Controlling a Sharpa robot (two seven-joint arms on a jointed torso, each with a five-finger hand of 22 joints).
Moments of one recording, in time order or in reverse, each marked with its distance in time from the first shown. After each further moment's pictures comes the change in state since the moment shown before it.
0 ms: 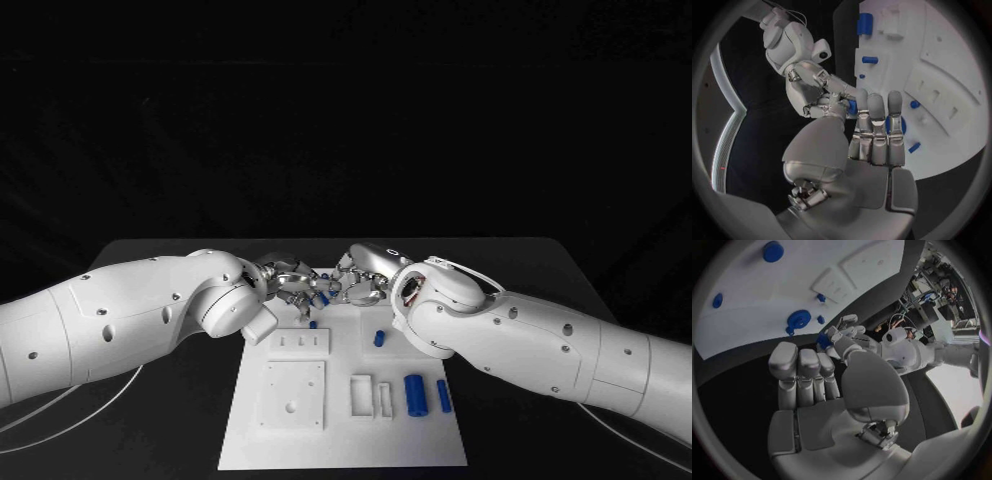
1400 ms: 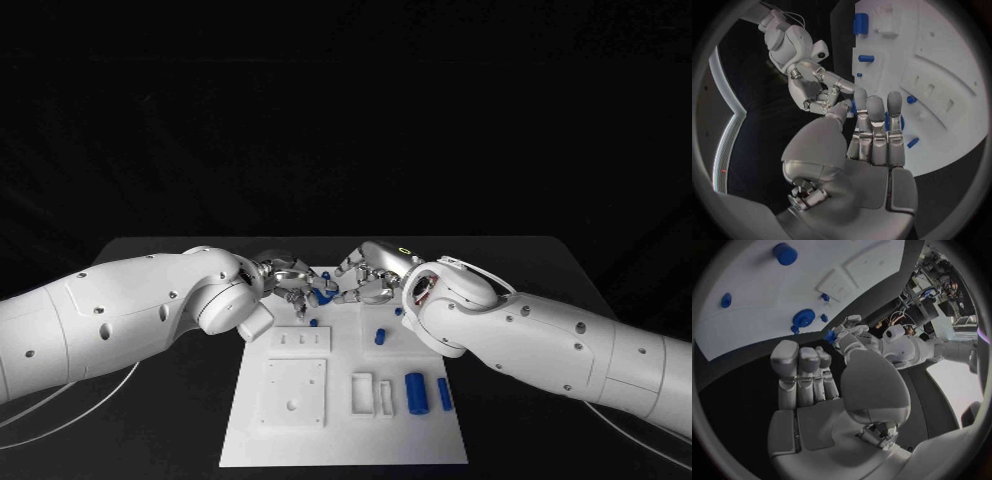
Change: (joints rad) left arm 0.000 -0.011 0.001 -0.006 -0.030 0.012 0.001; left_hand -0.042 -0.011 0.097 -0.100 0.006 0.034 0.034 -0.070 0.000 0.041 -0.016 0.017 0.028 0.018 -0.018 0.031 0.043 0.000 0.011 -0.011 0.014 0.053; right arm -0.006 -0.036 -0.003 -0.001 0.044 -0.036 0.038; right_hand 0.029 -0.097 -0.216 0.168 0.053 -0.214 0.039 0.006 -0.004 -0.064 0.032 -0.091 -0.105 -0.008 0.014 -0.039 -0.038 0.014 0.002 0.016 -0.066 0.000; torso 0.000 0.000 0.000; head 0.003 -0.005
